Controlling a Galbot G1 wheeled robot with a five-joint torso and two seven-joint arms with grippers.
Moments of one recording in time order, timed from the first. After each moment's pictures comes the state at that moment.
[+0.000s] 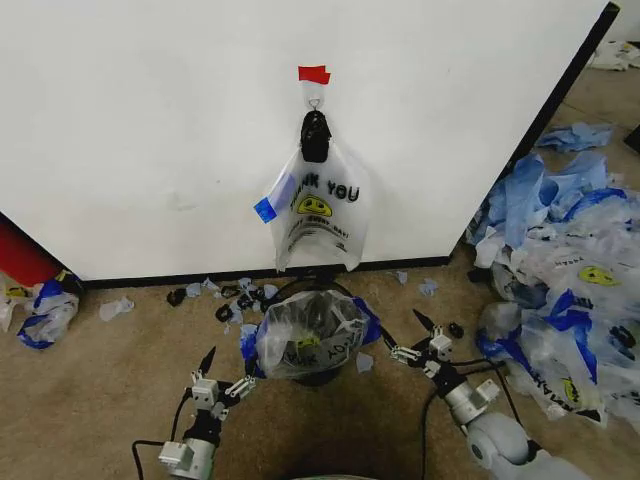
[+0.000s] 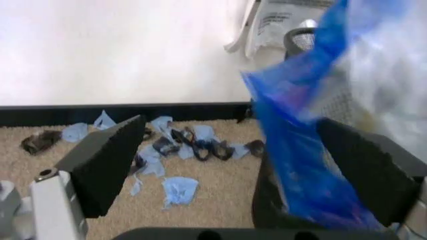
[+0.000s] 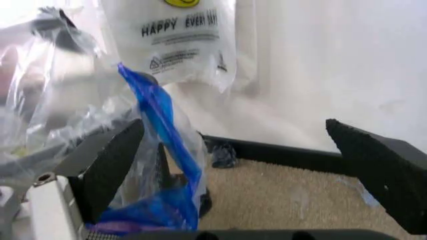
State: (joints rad) left arm 1.54 -0.88 -0.09 -1.79 -0.44 -0.58 -0.34; right arm -1.24 0.85 0.08 1.61 0.64 0.53 -0.16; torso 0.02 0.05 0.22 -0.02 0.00
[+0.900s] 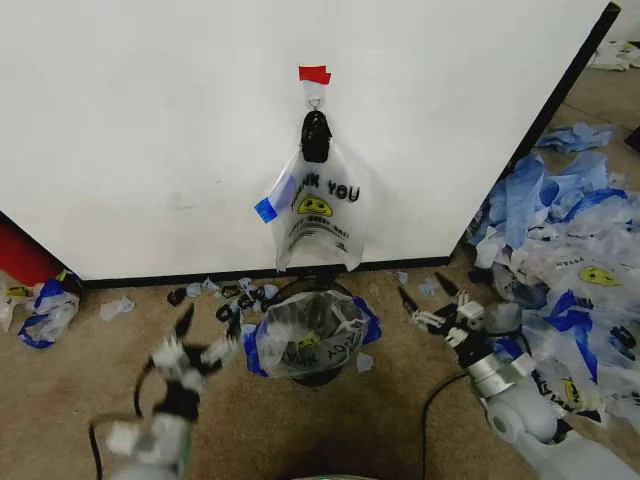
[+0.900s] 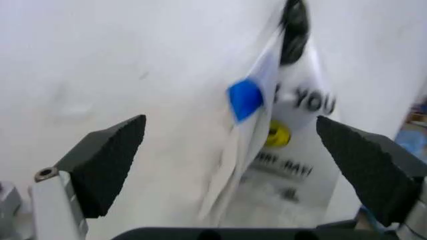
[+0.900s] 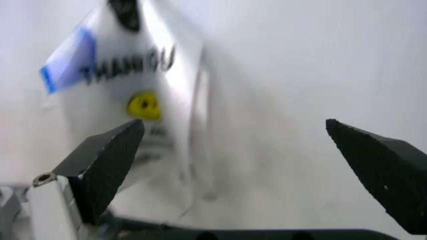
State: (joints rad) left arm 1.43 -0.62 -0.26 -2.15 -0.73 -0.51 -0.30; right arm -1.33 0.88 0.35 1.85 0.67 0.46 -0.11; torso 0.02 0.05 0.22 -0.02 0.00
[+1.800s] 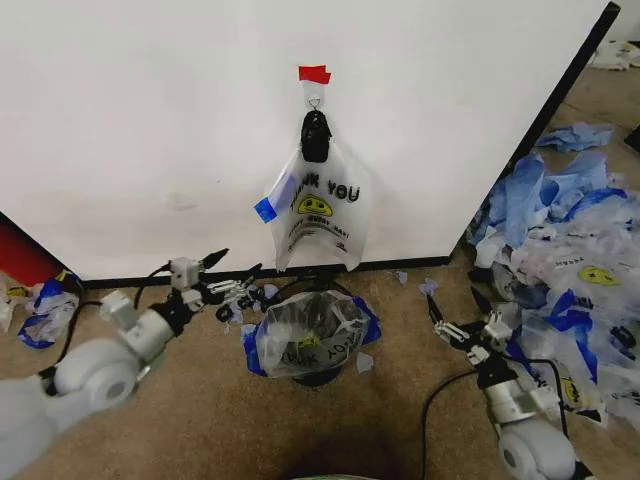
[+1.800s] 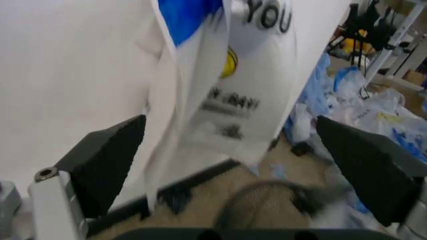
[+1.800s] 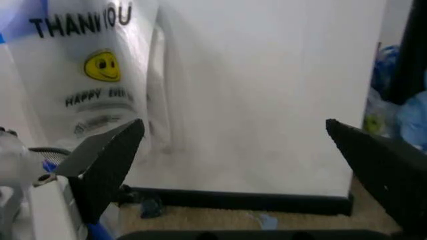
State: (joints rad) left arm 0.59 -0.39 0.44 -1.88 -1.24 -0.35 0.06; right arm -1.53 1.03 0.47 1.83 0.51 0.51 -0.06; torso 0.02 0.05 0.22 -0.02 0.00
